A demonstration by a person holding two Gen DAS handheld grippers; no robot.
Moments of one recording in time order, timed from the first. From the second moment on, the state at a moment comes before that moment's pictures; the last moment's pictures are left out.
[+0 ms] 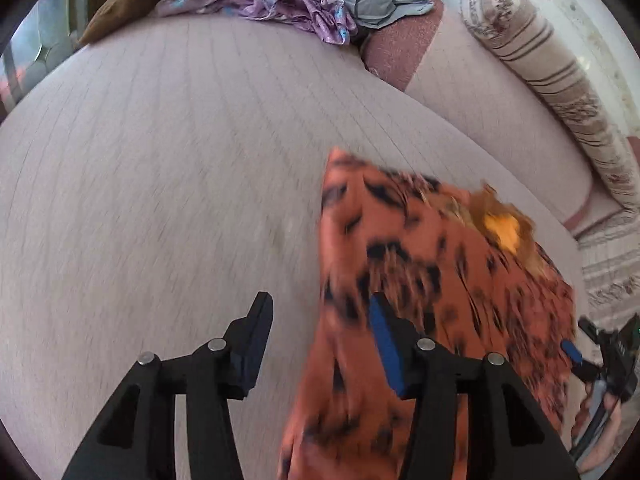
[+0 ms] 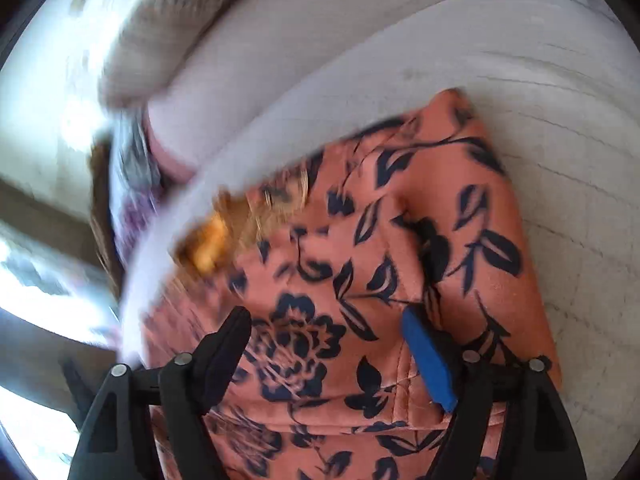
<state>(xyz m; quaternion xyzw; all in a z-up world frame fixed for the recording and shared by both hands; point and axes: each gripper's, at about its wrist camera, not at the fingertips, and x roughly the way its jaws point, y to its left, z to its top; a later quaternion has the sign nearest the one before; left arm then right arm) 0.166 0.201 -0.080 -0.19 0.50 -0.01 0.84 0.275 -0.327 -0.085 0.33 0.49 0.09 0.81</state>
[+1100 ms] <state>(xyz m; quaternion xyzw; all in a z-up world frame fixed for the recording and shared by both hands) -0.086 0.193 -0.106 -0.22 0.58 -0.04 0.78 -0.025 -0.422 -0.085 0.27 0.59 0.05 0.76</state>
